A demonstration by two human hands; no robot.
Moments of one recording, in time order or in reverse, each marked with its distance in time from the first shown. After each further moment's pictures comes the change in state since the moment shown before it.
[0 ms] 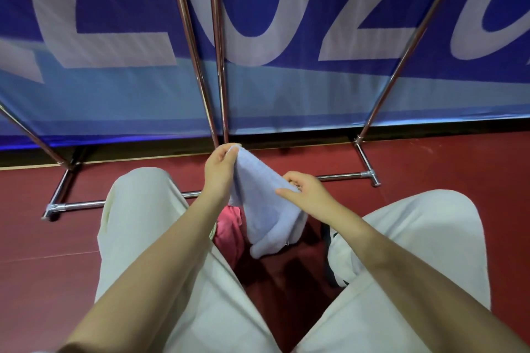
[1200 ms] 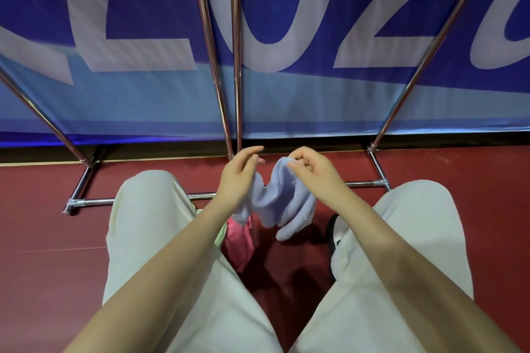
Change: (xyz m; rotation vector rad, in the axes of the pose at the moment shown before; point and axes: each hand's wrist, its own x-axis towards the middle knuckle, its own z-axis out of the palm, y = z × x) left_hand -0.018 0.008 -0.008 0.138 -0.174 0.167; right_hand 0.011 -0.055 -0.013 0.140 0.122 -0.108
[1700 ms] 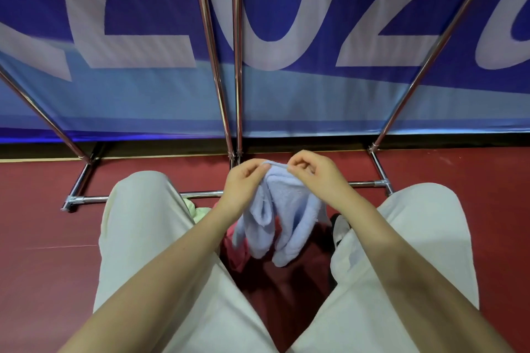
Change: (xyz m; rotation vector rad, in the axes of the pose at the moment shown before) left_hand -0.010 0.001 0.007 -0.069 -0.083 -0.014; right_hand 0.008 0.009 -0.006 -0.143 -0.024 -0.038
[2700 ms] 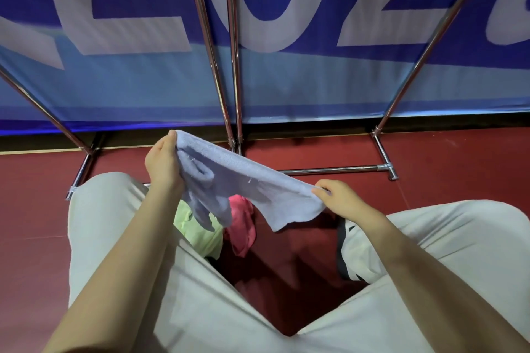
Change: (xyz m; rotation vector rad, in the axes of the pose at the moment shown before) left_hand 0.019 -0.003 -0.100 -0.274 0.704 -0.261; right_hand -0.035 0.109 0.003 -0.246 -0.201 0.302
